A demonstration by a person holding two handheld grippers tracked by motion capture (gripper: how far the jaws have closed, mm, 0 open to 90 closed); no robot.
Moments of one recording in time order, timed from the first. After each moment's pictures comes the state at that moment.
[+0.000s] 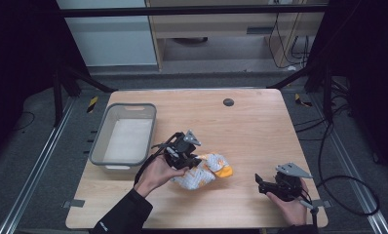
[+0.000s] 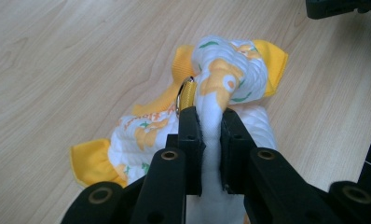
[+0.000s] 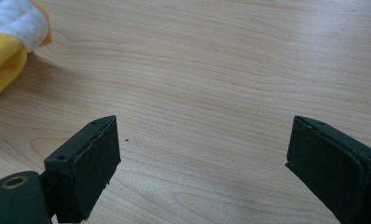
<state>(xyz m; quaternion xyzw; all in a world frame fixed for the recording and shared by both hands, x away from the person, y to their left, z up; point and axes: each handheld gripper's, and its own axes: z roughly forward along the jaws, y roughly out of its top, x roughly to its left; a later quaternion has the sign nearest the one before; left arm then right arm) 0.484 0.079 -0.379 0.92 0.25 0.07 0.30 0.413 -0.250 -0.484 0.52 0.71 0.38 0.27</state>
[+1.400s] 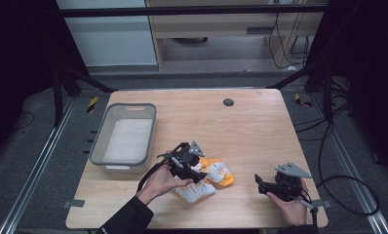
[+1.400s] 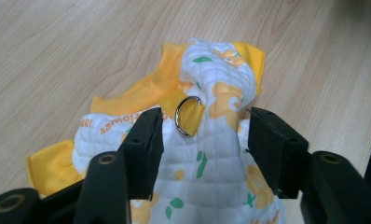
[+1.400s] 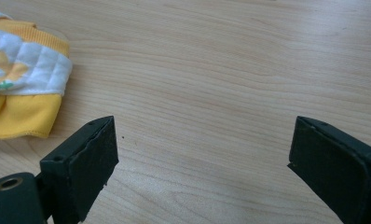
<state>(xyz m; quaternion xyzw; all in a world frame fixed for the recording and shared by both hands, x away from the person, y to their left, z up) 0.471 0.072 -0.404 0.92 0.23 0.07 0.30 0.413 -0.250 -0.485 0.52 0.71 0.38 0.27</state>
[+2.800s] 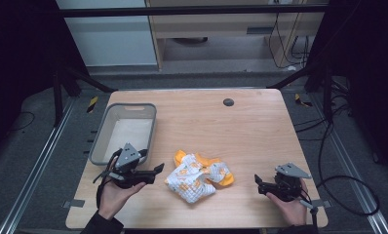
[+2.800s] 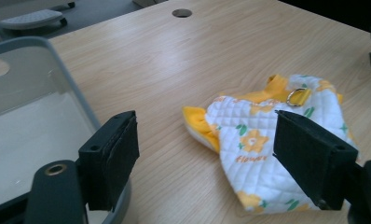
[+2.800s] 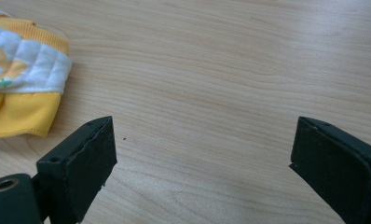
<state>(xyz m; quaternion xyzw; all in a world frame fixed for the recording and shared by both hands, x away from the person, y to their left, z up) 0.433 0.211 -0.401 0.80 0.35 0.21 0.45 0.413 -0.250 -0.487 0.52 0.72 0.38 0.27</state>
